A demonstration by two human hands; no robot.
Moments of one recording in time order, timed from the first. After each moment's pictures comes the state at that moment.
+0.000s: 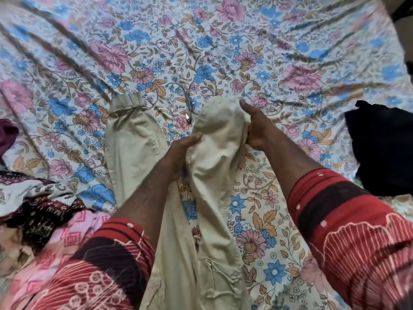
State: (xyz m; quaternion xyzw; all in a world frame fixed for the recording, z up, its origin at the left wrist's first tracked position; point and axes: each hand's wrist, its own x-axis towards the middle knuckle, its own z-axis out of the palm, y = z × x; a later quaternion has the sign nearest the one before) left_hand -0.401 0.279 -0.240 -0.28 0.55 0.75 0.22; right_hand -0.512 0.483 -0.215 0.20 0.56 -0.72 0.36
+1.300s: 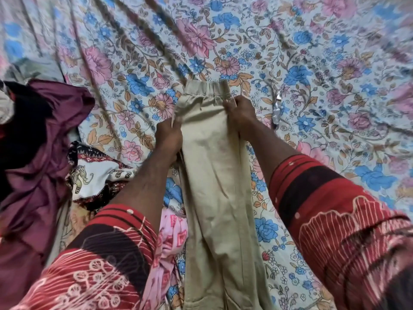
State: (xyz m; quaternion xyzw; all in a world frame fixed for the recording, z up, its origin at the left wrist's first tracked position) left_hand -0.393 0.061 -0.292 -0.46 0.71 0.54 -0.04; right_hand -0.535 0.205 -0.307 0.01 0.85 -0.48 0.23
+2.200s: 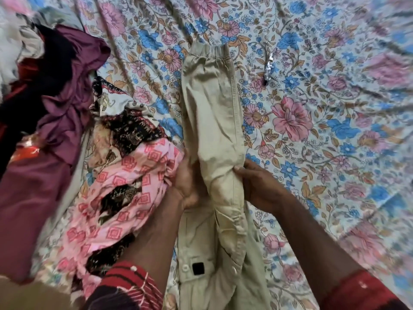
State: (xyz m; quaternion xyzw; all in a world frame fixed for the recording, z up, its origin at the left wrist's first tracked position) left_hand -0.166 0.225 -0.241 -0.35 0.20 0.91 0.13; right_hand -0.244 0.397 -0.227 0.13 0.49 -0.67 0.54
